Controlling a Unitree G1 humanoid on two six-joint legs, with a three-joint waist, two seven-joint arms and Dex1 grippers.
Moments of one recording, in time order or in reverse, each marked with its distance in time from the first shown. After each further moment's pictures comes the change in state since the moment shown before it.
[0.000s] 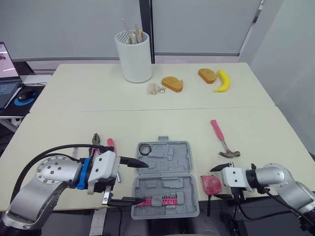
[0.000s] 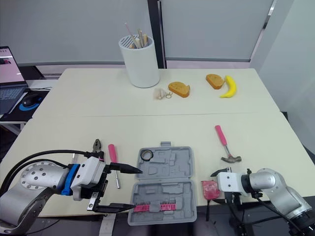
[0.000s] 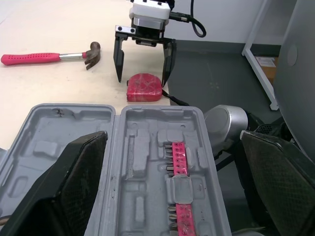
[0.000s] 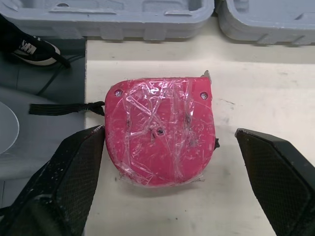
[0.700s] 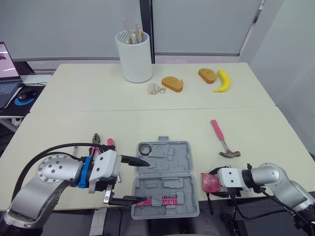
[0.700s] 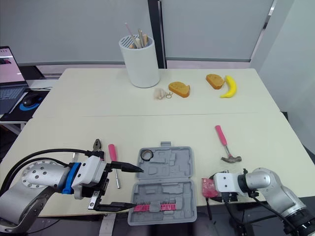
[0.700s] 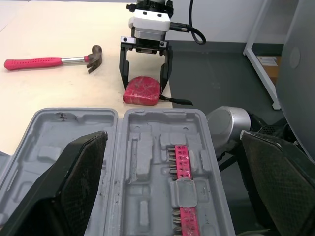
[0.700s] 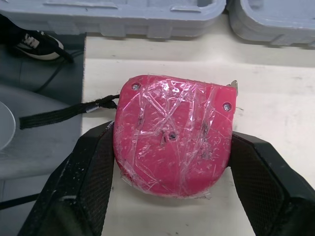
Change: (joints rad) left arm -0.020 -0.002 -0.009 0.004 0.001 0.002 0.017; right arm -0.030 0.036 0.015 0.019 -0.064 0.000 0.006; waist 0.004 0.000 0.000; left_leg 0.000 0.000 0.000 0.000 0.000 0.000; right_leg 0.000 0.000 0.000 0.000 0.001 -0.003
